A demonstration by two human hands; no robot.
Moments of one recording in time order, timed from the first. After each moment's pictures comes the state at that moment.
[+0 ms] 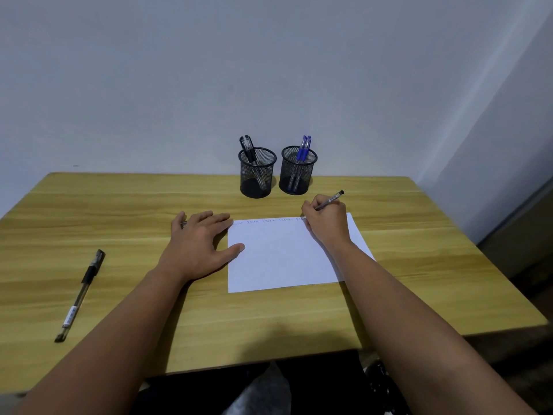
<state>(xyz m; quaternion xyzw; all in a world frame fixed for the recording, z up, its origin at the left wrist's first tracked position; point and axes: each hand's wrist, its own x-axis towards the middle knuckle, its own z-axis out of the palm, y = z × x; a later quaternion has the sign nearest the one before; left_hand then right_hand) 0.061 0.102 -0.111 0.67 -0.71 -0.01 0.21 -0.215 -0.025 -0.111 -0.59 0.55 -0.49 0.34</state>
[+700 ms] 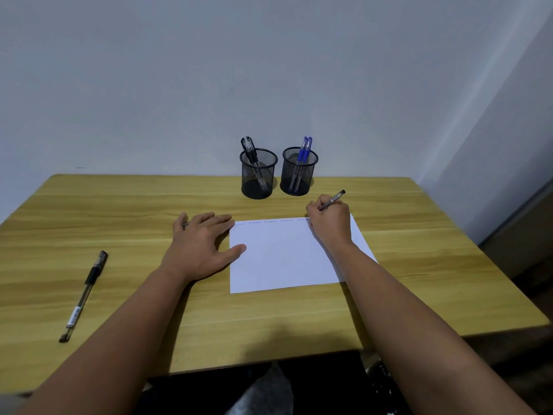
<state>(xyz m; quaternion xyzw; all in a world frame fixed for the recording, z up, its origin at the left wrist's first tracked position) 0.061 0.102 -0.111 0.67 -0.71 -0.01 0.21 -0.216 -0.024 -0.110 -0.59 0.57 -0.48 0.29</state>
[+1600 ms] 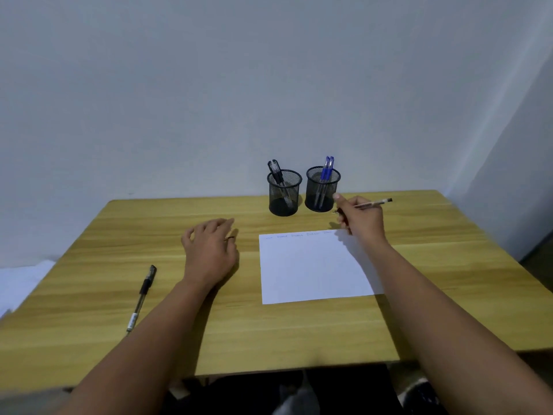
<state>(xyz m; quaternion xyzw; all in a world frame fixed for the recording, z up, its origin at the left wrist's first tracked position) 0.087 0.110 -0.094 0.74 -0.62 0.07 0.27 -0.212 0.003 -0.042 -0.48 0.51 -0.56 0.45</state>
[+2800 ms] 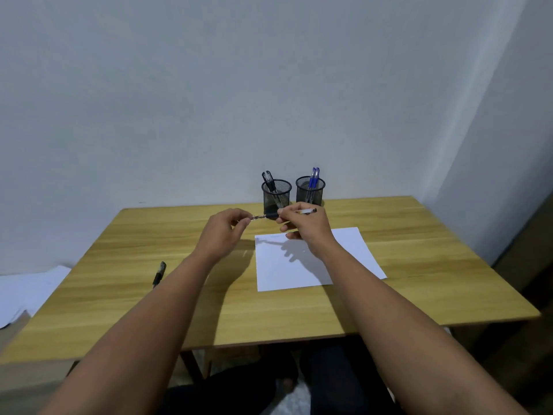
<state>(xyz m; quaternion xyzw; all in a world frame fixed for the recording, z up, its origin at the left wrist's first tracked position) 0.056 0.125 -0.017 0.63 -0.63 -0.15 0.43 -0.160 0.080 0.001 -0.54 0.42 -0.47 0.56</state>
